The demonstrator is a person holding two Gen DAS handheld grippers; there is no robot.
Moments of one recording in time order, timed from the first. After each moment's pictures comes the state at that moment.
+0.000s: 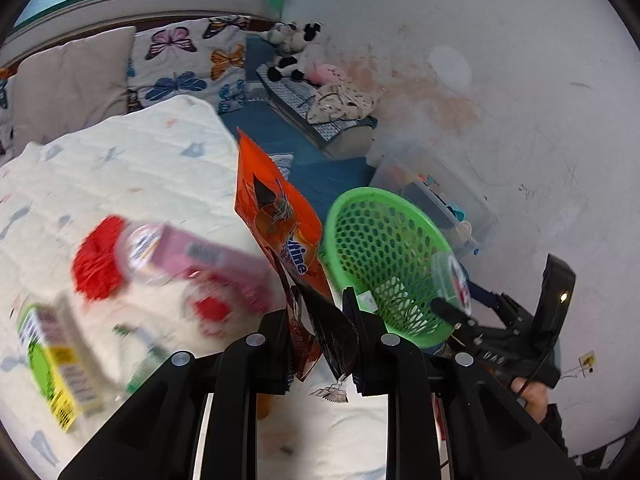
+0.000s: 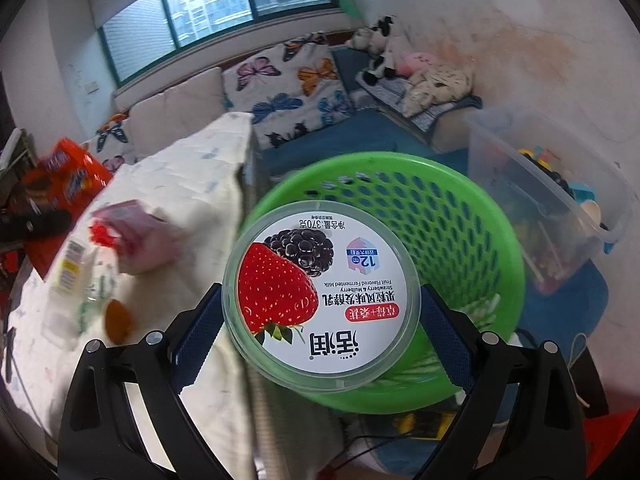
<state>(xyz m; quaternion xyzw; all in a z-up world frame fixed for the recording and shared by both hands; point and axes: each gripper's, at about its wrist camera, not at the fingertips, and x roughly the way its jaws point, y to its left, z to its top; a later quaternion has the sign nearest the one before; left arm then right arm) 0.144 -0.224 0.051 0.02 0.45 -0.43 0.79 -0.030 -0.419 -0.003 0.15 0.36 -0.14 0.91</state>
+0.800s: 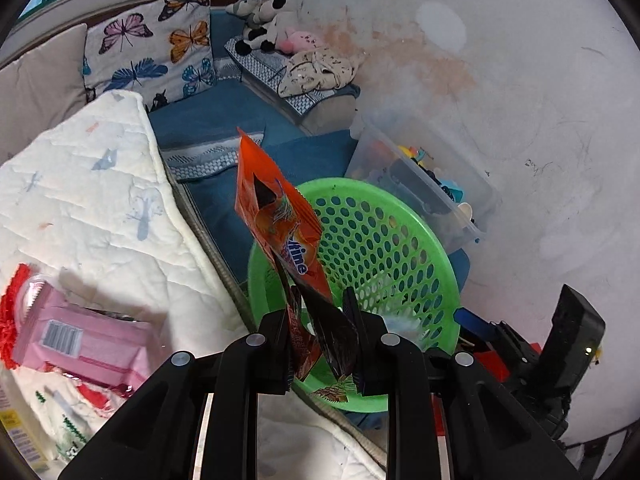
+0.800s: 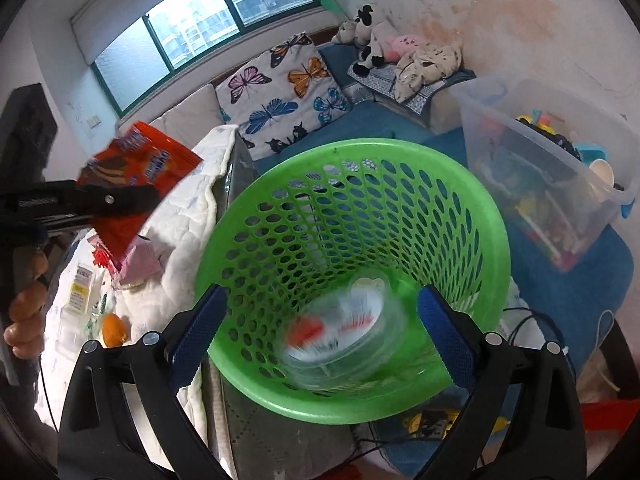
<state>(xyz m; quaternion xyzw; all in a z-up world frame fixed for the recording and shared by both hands) 0.150 -0.351 0.024 0.07 0.48 -0.43 0.76 -0.051 -0.475 -0.020 0.22 0.33 -0.11 0.91</state>
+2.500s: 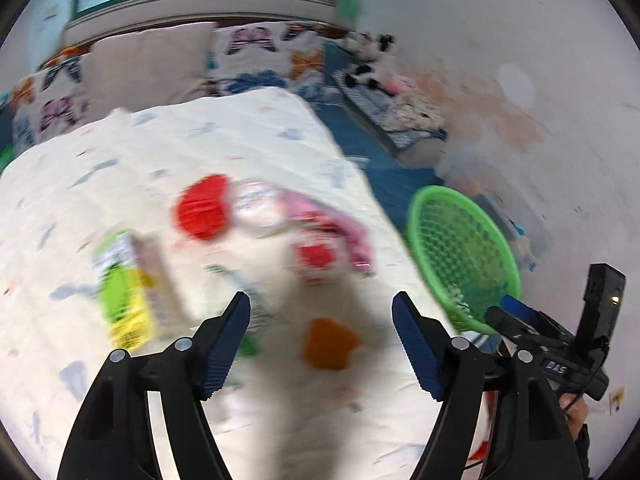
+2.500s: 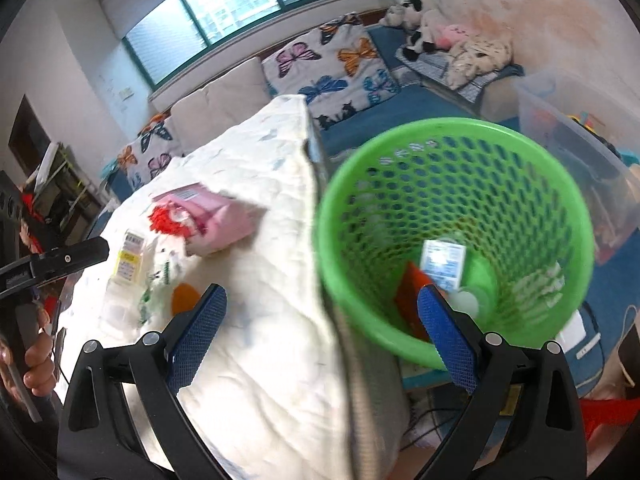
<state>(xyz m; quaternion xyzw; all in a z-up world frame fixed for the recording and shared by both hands) 0.126 -0.142 0.040 0.01 0.45 -0.29 0.84 -0.023 -0.371 0.003 0.21 0.36 -0.05 0.91</state>
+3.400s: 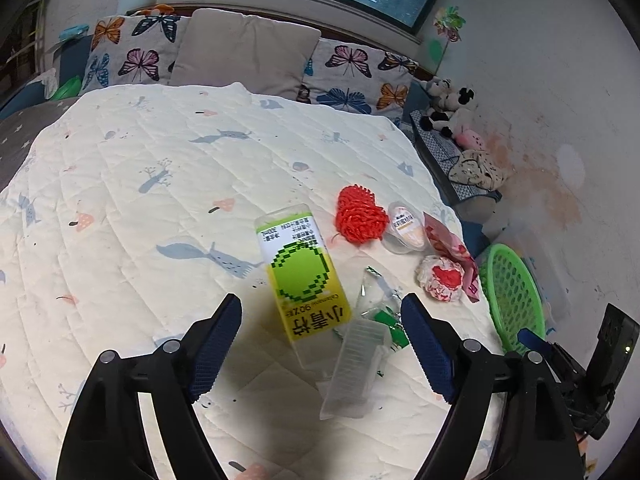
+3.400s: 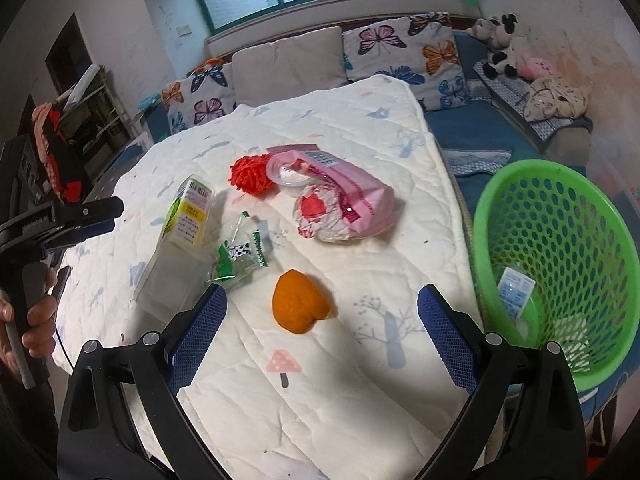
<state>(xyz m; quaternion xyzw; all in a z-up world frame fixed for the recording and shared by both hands) 0.152 -0.008 0.030 -0.09 0.45 -0.20 0.87 0.029 -0.257 0.016 0.11 0.40 0.03 0.91</state>
